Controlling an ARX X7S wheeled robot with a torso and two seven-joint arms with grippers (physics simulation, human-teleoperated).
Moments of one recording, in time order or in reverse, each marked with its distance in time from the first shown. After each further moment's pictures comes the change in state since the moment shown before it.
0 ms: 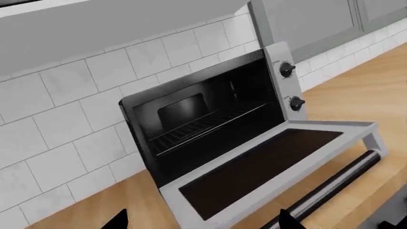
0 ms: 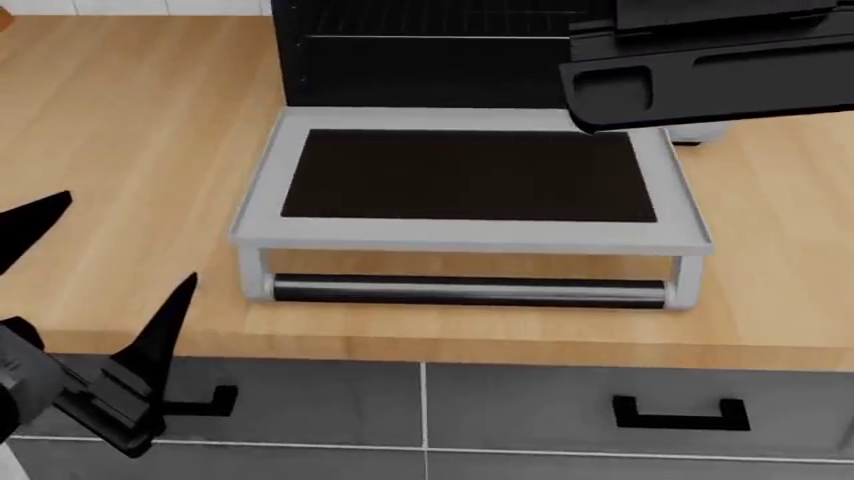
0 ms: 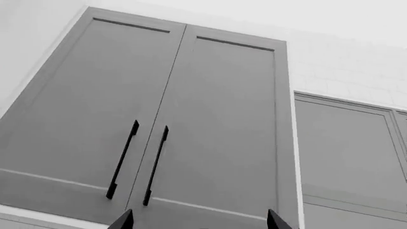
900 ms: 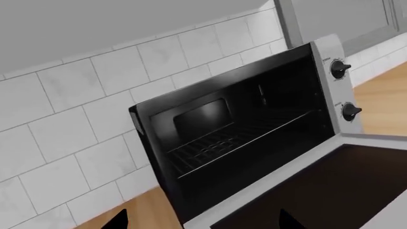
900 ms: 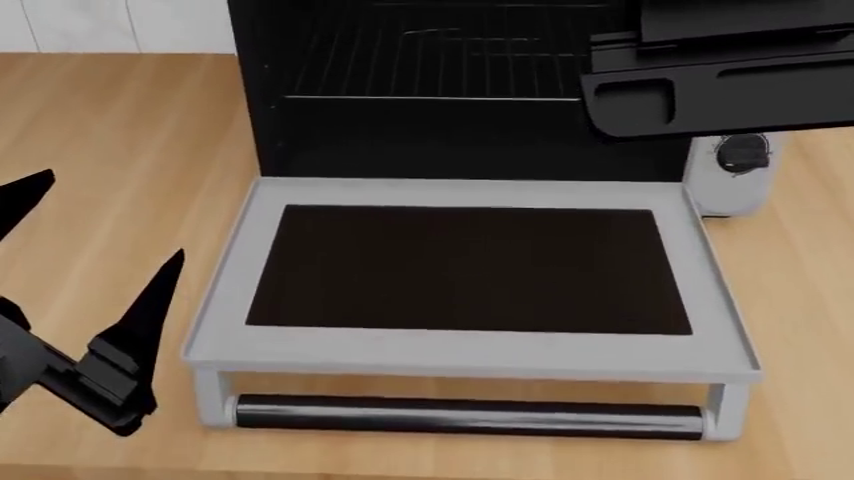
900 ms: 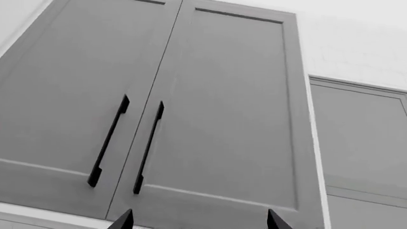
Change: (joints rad) left arm -0.030 -0.004 -0.013 -0.002 -0.017 -0.007 -0.015; right arm -0.032 0.060 -0.025 0.011 0.035 -0.085 0.041
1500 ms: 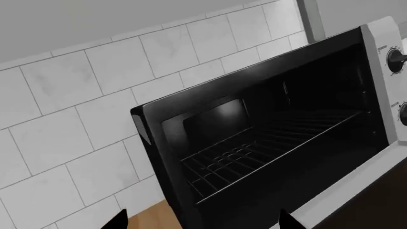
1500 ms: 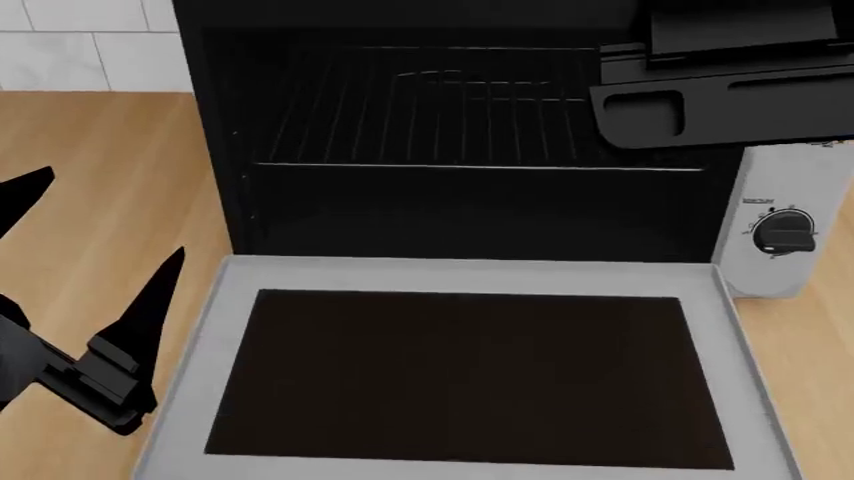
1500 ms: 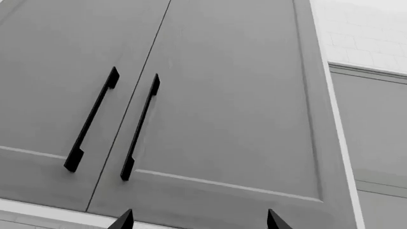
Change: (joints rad) left arm -0.005 -0.003 0.003 0.008 -0.008 -0.005 -0.008; right arm -0.011 0.033 -0.010 0.001 0.027 -0.040 0.025
